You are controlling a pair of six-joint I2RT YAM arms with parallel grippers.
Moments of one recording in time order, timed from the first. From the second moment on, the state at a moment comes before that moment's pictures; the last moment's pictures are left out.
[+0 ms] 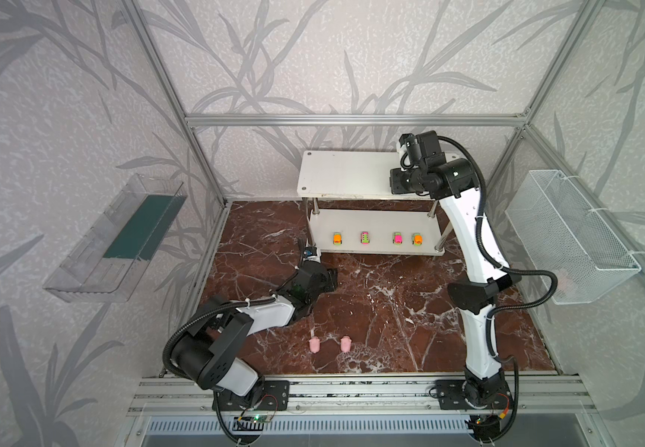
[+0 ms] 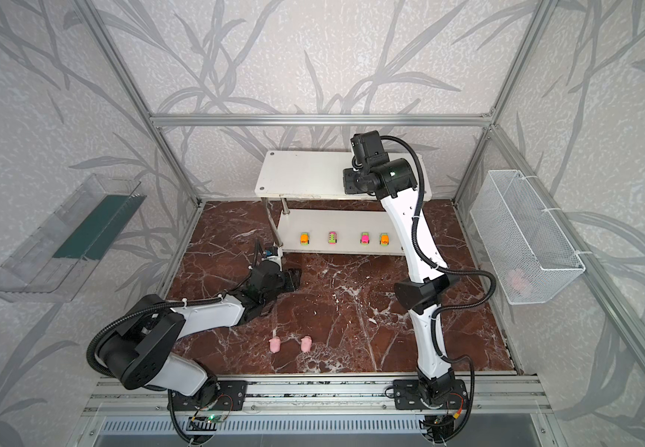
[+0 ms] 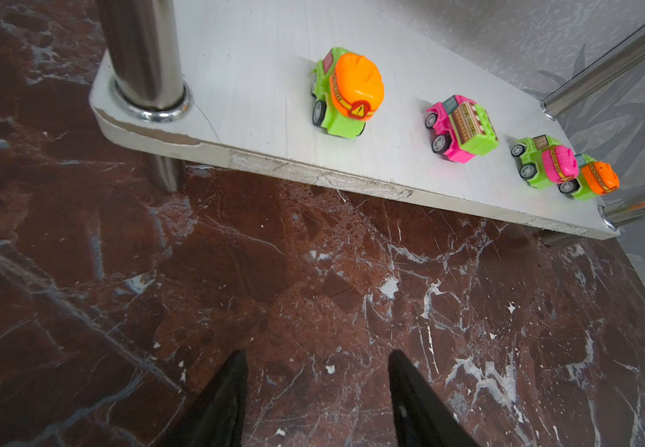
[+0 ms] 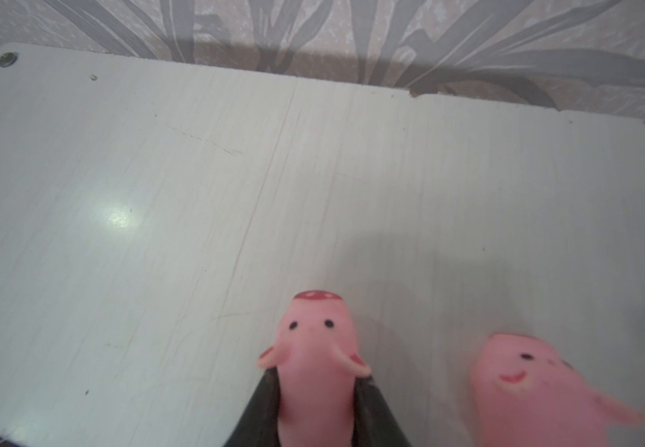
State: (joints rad) left arm -0.58 1.52 0.57 0.38 -0.14 -0.62; right arm 0.45 2.17 2.82 -1.33 0.12 0.22
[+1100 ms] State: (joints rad) left arm -0.57 1.52 0.57 0.39 -0.12 -0.62; right arm 0.45 2.18 2.82 -1.29 0.08 0.26
